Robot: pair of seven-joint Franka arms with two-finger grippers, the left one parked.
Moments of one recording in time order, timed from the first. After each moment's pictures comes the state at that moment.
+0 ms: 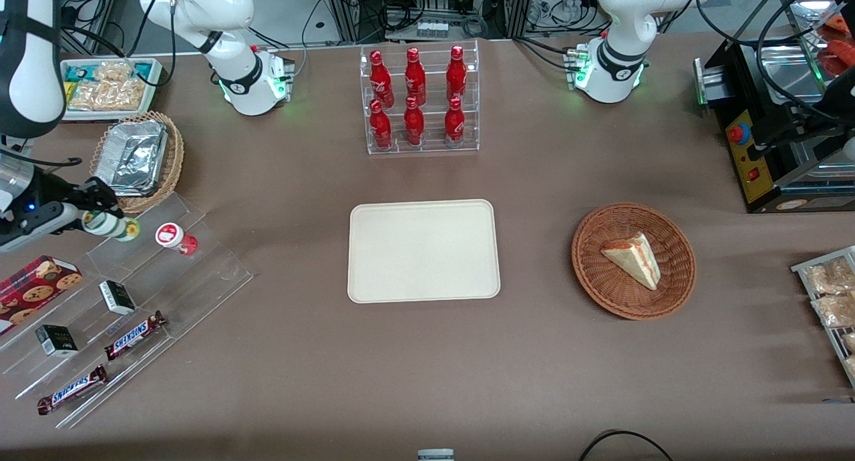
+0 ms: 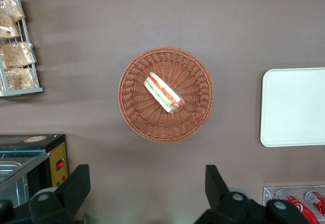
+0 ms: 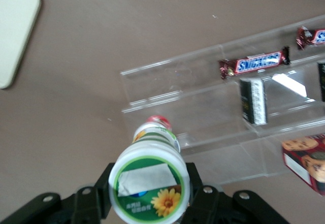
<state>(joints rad) -0.08 -0.02 -0.10 -1.92 0.07 1.86 -0.66</state>
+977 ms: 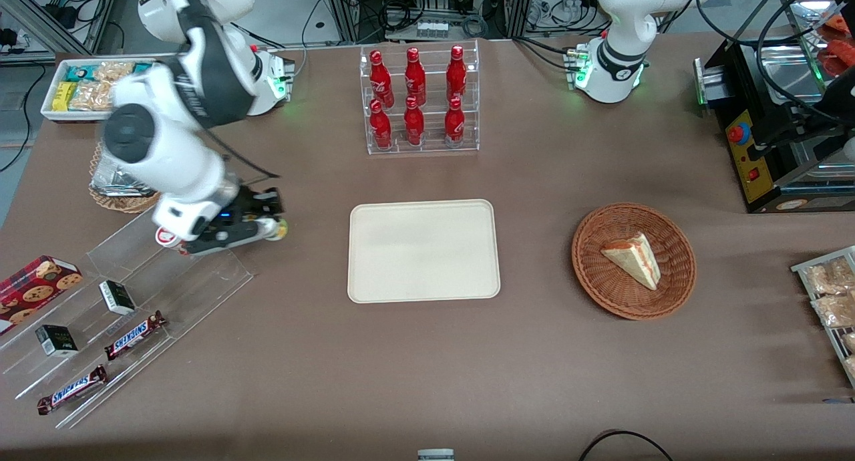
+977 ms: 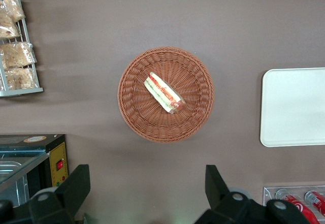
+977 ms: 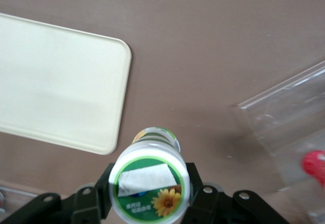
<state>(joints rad) 0.46 0.12 -0.09 -1.85 0.07 1.93 0.15</state>
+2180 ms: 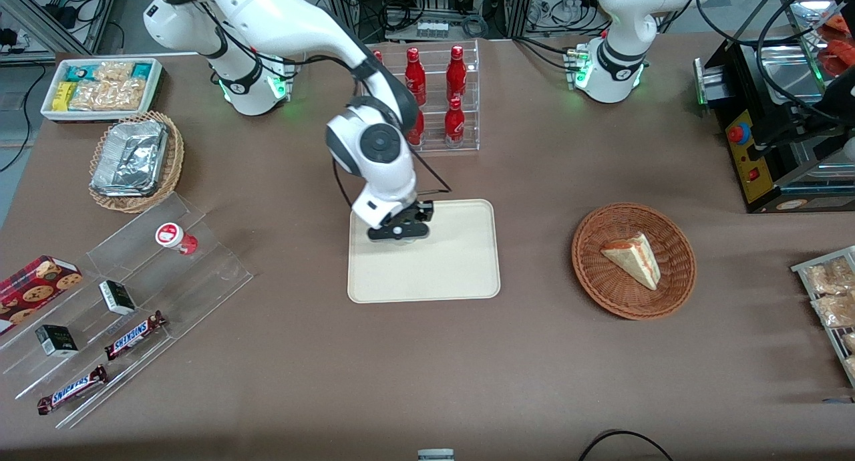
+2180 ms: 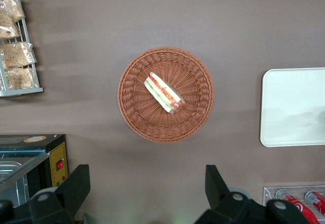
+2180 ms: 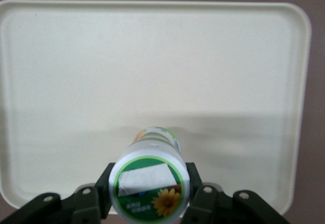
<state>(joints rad) 0.86 0.56 -0.10 -1.72 0.07 2.32 0.71</state>
